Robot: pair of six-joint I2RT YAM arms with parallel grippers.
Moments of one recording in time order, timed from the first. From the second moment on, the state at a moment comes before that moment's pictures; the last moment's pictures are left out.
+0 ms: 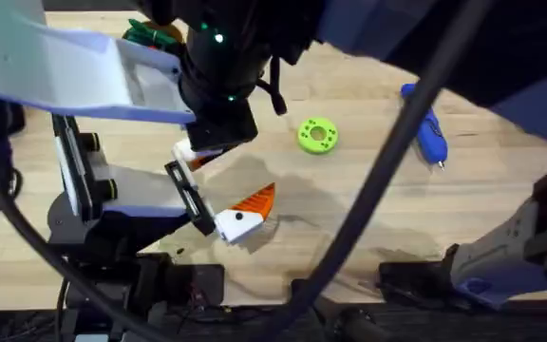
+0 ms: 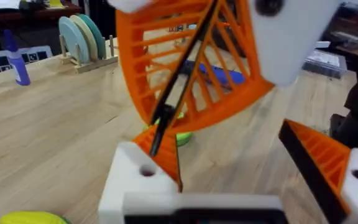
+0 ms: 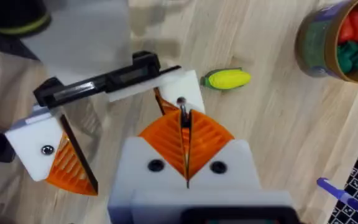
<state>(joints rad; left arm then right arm) 0.01 0.01 0.01 -0.11 1.03 -0.04 1.06 1.89 2.04 -1.29 -0.08 -0.82</state>
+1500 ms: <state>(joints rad) 0.01 0.01 0.01 -0.11 1.03 -0.04 1.06 1.91 2.04 -1.29 -0.06 -0.84</state>
